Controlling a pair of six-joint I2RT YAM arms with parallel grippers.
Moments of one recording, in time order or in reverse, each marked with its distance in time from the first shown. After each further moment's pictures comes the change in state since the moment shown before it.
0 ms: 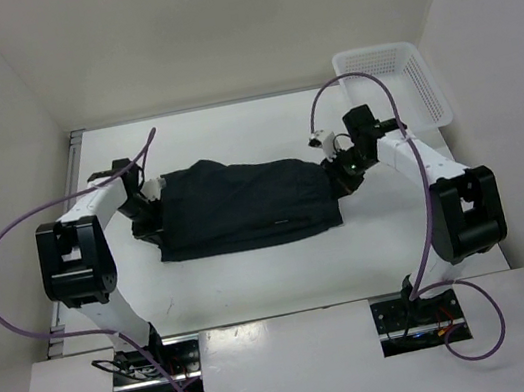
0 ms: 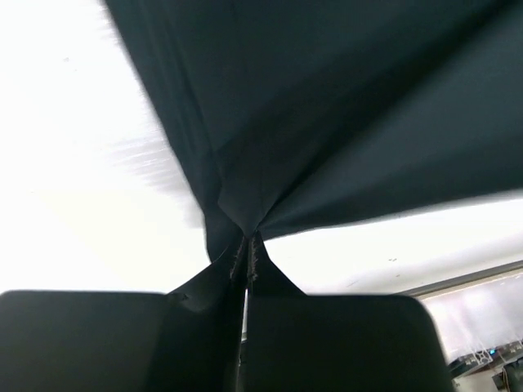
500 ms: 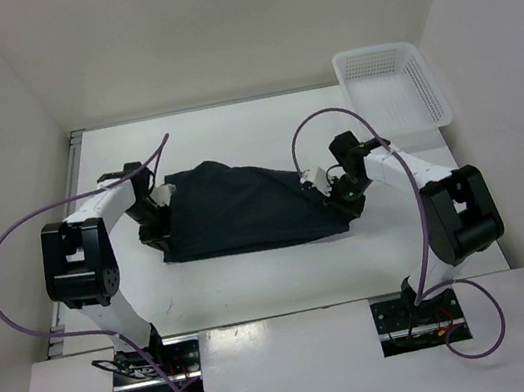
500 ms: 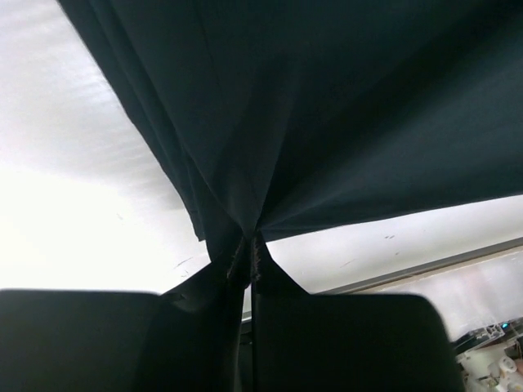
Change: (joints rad) left arm -0.049 -0.018 -0.023 -0.045 -0.011 0.000; right arm 0.106 0.003 -0.121 -0.106 0.168 -0.352
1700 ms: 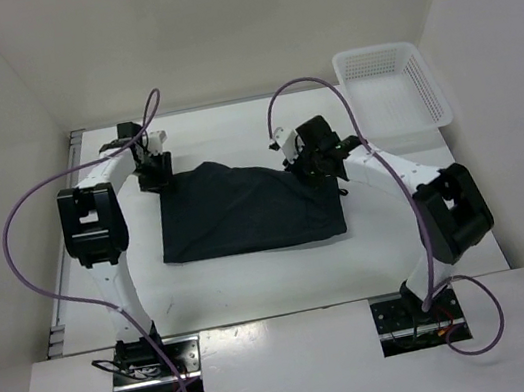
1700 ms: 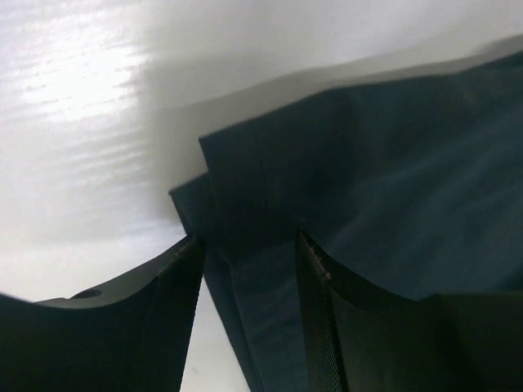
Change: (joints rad) left arm 0.037 0.363 0.455 0.312 -0.005 0.000; right arm 0.185 0.012 0.123 0.464 0.198 0.406
